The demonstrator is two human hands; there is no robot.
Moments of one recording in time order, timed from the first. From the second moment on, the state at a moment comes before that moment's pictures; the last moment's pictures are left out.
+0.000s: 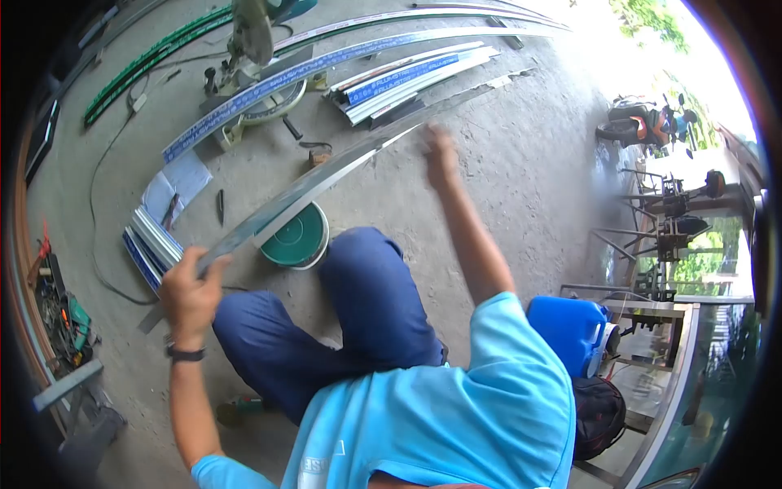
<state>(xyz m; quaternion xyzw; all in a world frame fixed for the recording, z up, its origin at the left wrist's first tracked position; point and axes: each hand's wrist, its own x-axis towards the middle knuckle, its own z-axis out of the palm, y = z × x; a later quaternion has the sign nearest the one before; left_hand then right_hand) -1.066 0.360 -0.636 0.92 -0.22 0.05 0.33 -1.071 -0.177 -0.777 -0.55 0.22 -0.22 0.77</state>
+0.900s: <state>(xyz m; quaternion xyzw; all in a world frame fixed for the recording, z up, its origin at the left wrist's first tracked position) -0.989 0.124 -0.825 0.91 -0.33 -0.14 0.21 -0.946 -0.288 -0.946 -0.50 0.44 -0.17 0.72</state>
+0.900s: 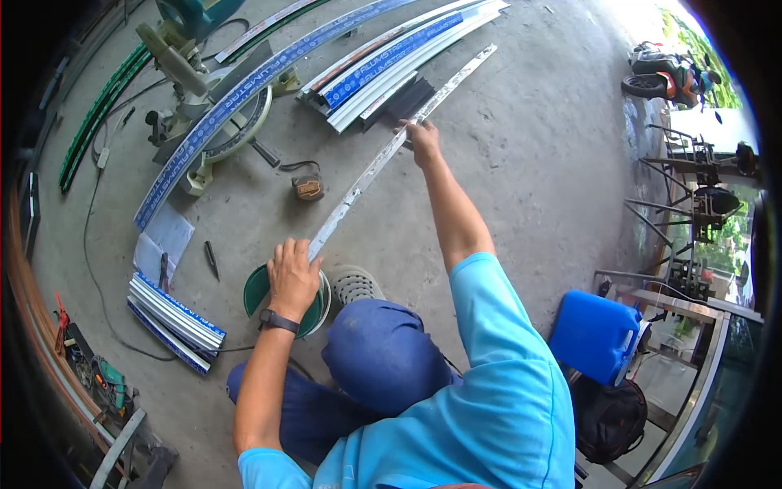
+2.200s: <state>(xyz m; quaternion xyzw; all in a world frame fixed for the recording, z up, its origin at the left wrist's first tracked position) -1.036 0.374 -0.709 0.87 -0.22 -0.40 0.20 -0.959 -0.122 -0.952 -0.11 0.49 -0.21 0.84</state>
